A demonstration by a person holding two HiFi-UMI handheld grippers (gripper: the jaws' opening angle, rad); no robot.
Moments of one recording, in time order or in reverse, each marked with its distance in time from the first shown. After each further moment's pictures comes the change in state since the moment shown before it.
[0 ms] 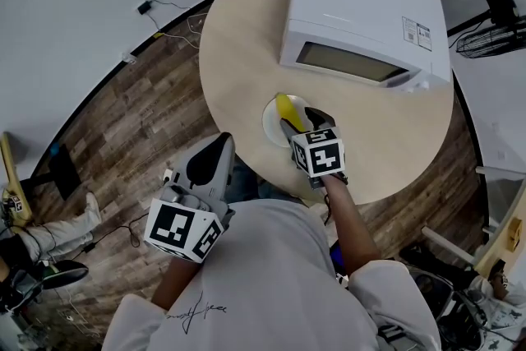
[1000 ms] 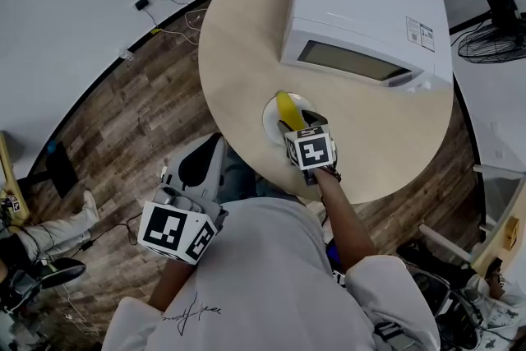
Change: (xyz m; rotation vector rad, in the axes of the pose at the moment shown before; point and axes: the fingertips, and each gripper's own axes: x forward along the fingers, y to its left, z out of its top) left arm -0.005 0.017 -0.003 -0.011 0.011 0.024; right arm 0.039 -0.007 -0.036 0.006 0.109 -0.039
